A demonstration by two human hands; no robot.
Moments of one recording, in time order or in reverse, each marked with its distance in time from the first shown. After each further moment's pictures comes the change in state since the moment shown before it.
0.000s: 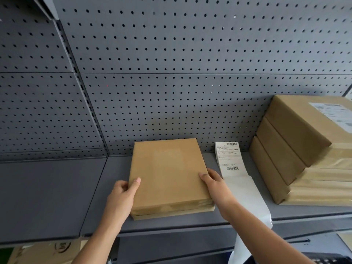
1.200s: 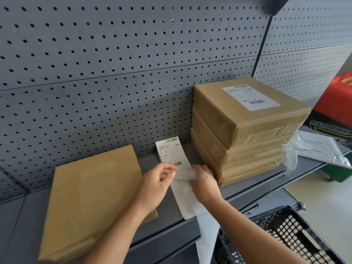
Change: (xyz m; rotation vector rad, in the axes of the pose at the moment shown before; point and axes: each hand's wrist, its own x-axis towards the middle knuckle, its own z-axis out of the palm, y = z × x) left_hand -0.038 0.093 0.203 0.055 -0.614 0.591; right_hand 0.021 0.048 -0.132 -0.734 0.417 -0.206
